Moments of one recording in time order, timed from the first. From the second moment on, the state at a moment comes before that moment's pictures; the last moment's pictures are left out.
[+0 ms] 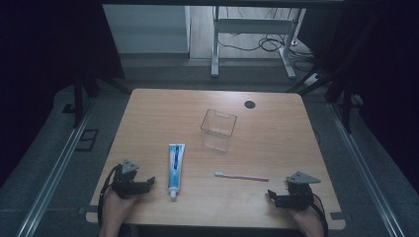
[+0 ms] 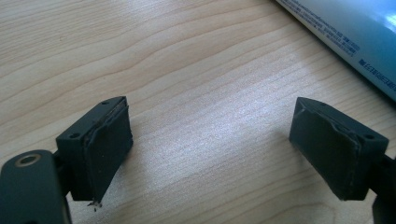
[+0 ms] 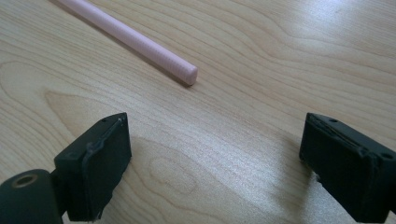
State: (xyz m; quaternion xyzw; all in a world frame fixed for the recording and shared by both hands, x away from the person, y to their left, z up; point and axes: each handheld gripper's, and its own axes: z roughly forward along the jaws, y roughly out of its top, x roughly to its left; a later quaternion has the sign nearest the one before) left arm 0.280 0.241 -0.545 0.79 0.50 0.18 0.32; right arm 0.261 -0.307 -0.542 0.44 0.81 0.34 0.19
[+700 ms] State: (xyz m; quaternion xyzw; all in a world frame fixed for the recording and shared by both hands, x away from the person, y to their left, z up) left arm 0.280 0.239 -0.545 0.78 0.50 0.19 0.32; right arm 0.261 -0.306 -0.542 0.45 0.80 0.34 0.19
